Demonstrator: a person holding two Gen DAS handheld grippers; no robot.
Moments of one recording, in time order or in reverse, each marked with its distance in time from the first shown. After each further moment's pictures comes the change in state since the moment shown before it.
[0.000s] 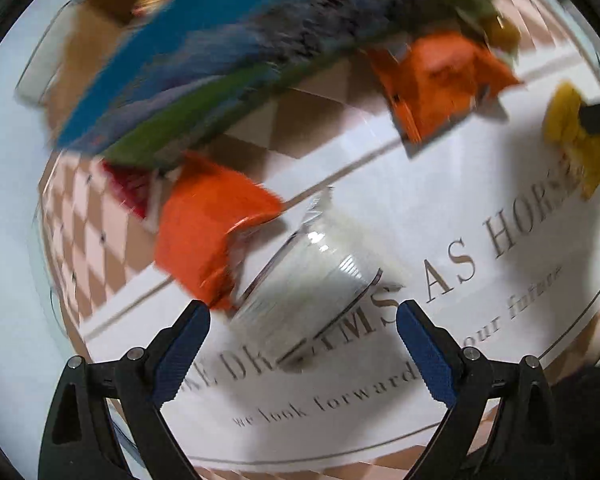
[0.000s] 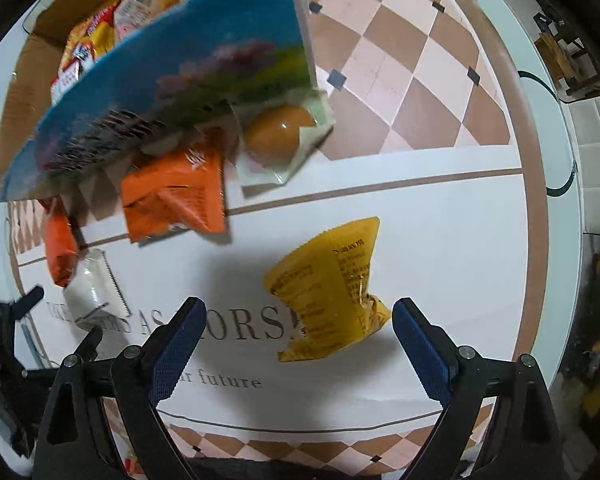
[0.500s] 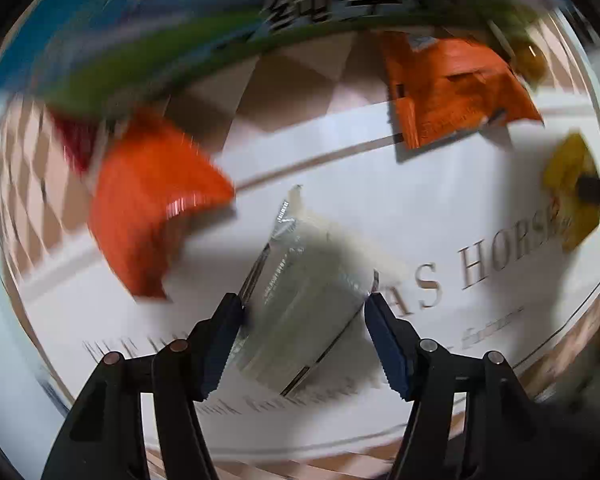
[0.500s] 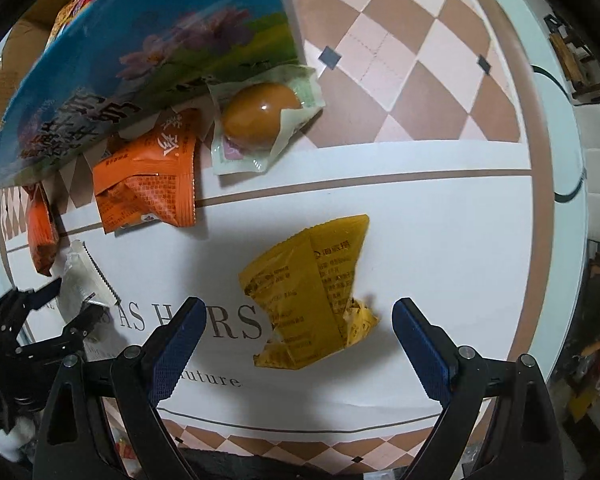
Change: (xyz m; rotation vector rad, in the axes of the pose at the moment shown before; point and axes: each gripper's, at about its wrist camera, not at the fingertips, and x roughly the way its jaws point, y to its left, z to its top) left arm 0.016 0.013 0.002 -0.278 0.116 -0.234; right arm 0.019 -0.012 0.010 -0.043 0.068 -0.014
